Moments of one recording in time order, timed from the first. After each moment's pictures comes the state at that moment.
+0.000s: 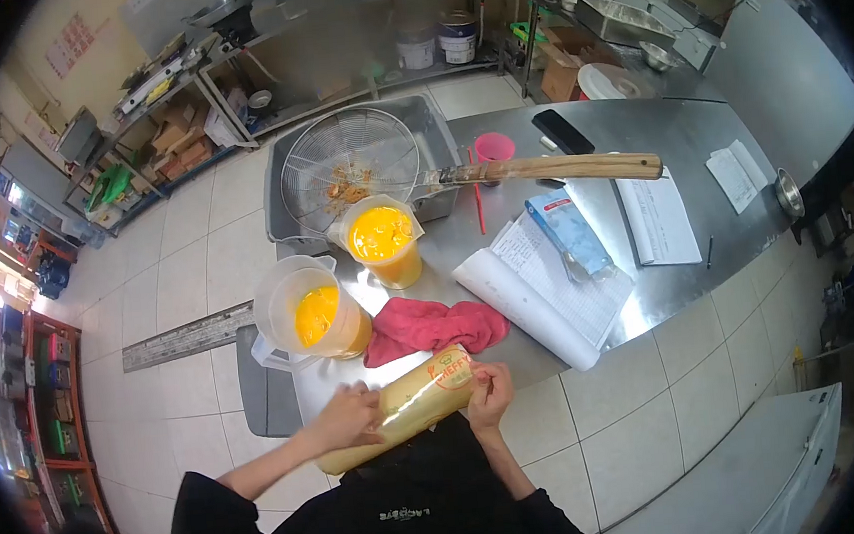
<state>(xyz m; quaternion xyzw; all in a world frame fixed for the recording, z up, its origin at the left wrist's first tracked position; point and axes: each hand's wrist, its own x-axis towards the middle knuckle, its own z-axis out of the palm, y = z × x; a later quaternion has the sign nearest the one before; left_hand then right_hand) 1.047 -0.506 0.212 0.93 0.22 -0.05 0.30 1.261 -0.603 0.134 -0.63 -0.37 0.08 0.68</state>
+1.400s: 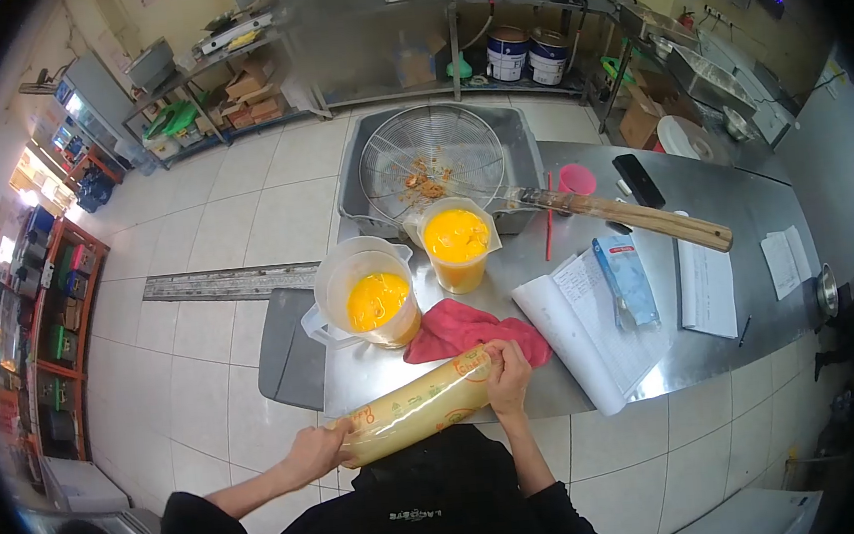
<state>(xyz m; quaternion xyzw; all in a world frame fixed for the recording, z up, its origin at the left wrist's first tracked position) 0.971 -0.572 0.248 0.82 0.49 -0.17 0.25 1.273 -0.543 0.172 -0.64 -0.53 0.12 0.55</state>
